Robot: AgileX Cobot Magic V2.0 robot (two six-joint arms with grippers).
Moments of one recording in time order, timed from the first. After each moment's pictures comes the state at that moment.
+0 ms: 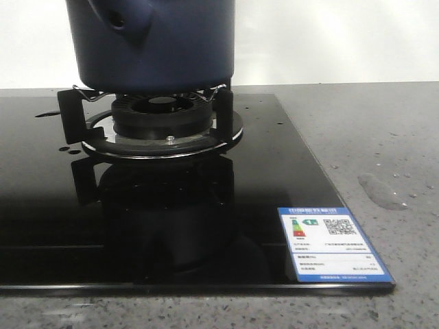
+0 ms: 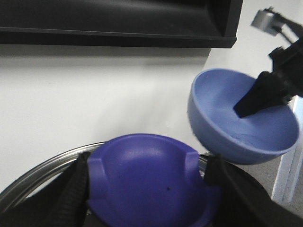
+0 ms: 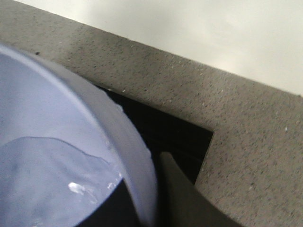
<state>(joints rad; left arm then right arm) -0.08 0.76 -0.73 -1.67 0.41 1.62 0.41 1.84 -2.19 0.01 1.17 0.02</state>
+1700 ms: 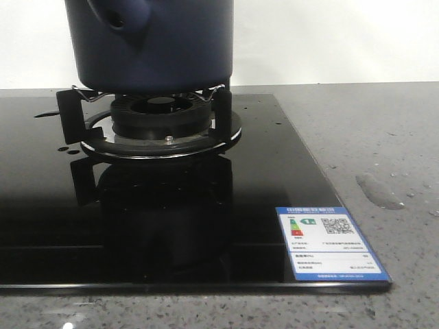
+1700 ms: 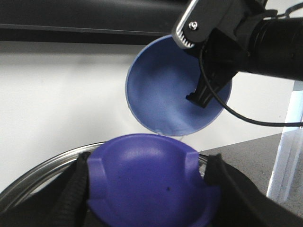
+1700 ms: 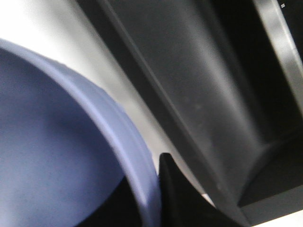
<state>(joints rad) -0.17 0.76 -0.73 -1.68 0.33 1.62 0.81 1.98 -2.19 -1.33 0.90 0.18</state>
